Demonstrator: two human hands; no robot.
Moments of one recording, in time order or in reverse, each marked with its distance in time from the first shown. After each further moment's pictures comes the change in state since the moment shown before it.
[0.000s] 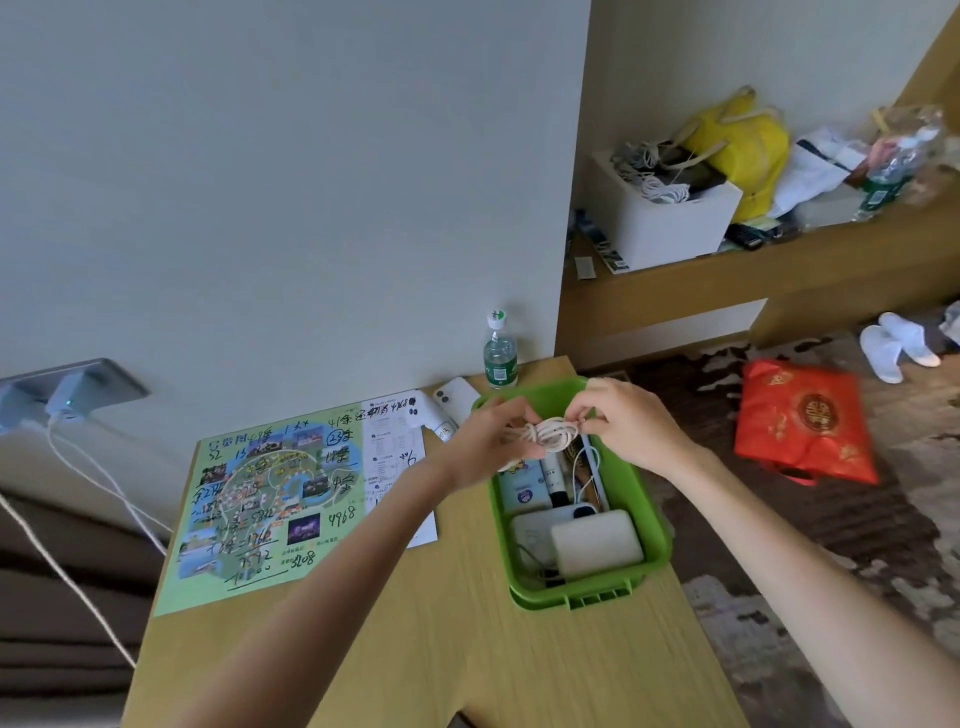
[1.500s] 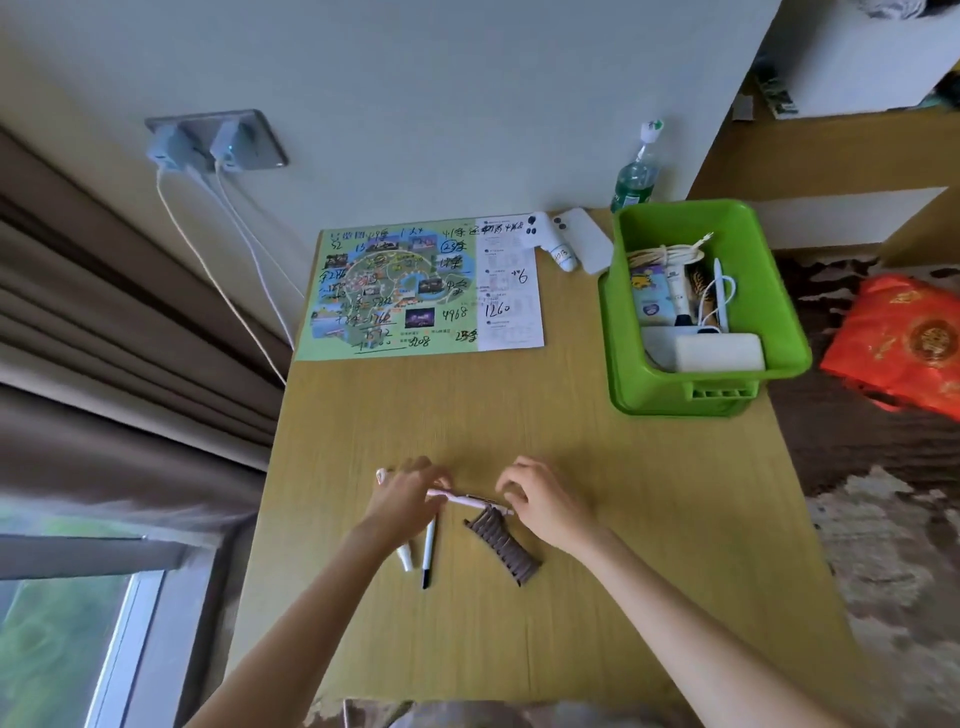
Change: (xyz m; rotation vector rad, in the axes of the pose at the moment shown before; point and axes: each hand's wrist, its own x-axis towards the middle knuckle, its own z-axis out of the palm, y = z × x) left_hand -0.346 -0.154 0.109 0.311 0.023 -0.581; right_hand -0.191 -0.187 0.255 0.254 -0.389 -0.066
